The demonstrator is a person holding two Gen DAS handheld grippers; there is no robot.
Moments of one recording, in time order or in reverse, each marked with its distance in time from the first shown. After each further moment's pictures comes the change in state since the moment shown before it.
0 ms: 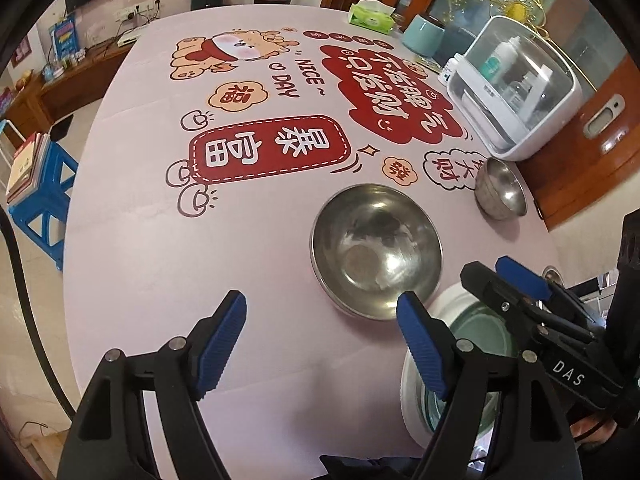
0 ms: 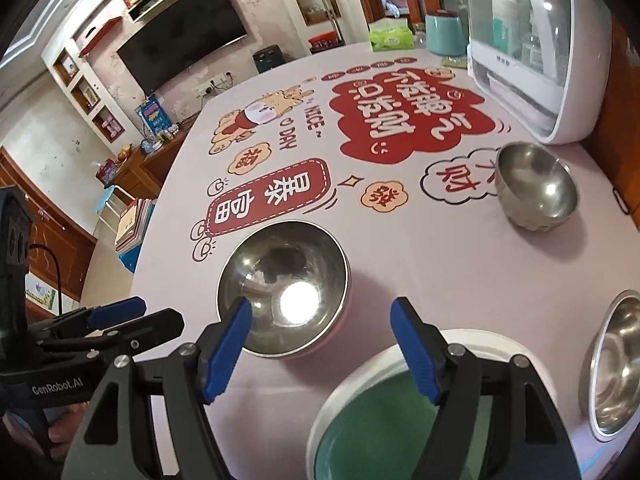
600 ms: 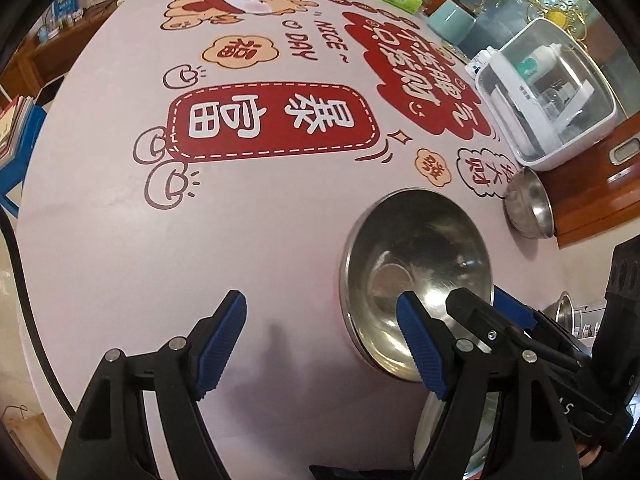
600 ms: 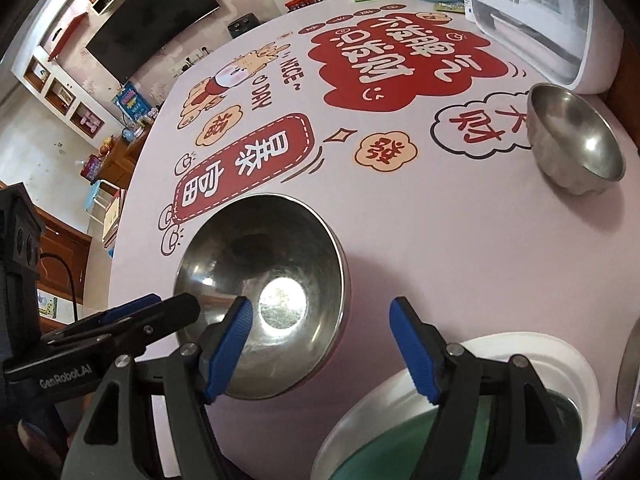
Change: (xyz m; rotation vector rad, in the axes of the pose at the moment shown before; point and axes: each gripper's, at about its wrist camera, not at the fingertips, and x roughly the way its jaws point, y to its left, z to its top) left arm 0.078 0.025 0.022 -0.087 0.095 -0.051; right arm 0.068 -0.009 0.005 0.077 0.134 -0.012
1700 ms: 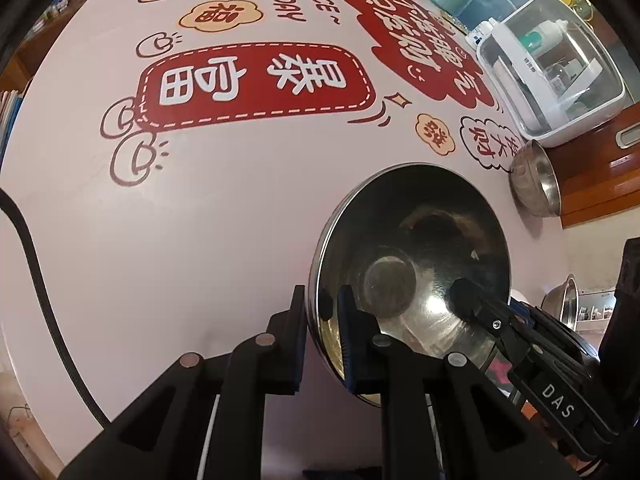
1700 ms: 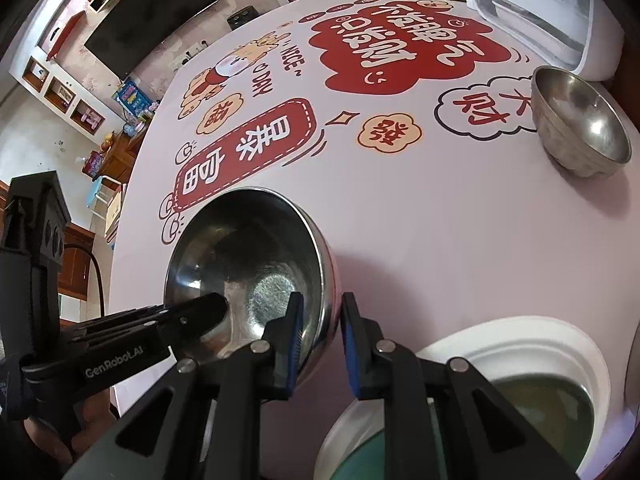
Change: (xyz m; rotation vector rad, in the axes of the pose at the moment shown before) left arm 0.029 -0.010 -0.004 0.010 0.101 -0.016; right arm 0.003 0.001 -0.009 0.010 0.029 0.013
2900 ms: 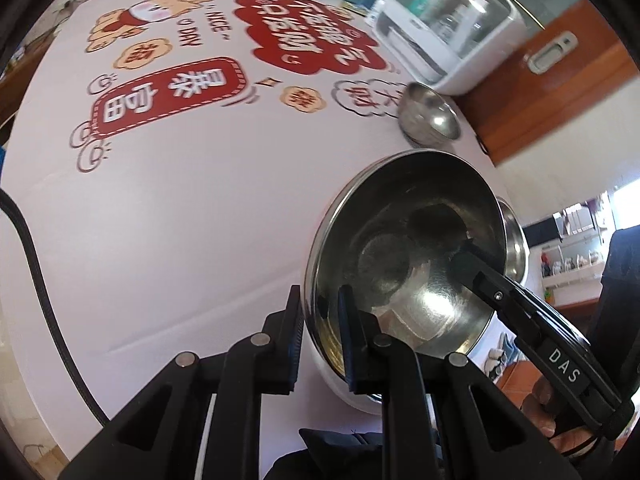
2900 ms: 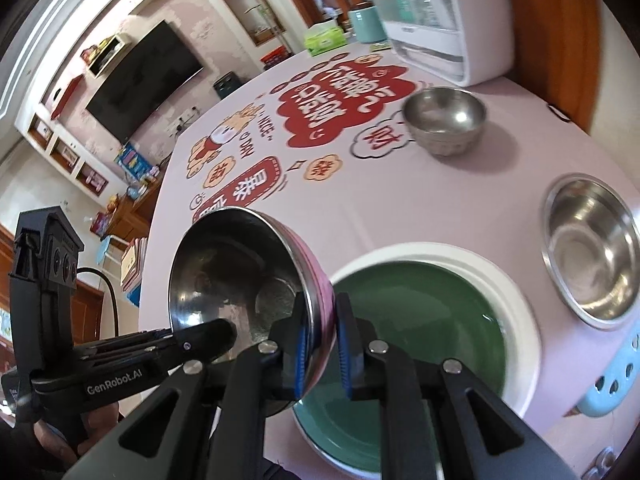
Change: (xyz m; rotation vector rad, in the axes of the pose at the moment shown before) left arm -0.067 -0.085 -0.087 0.201 -0.034 -0.096; right arm -0.120 -0.051 -0.079 0.138 -0.220 0.006
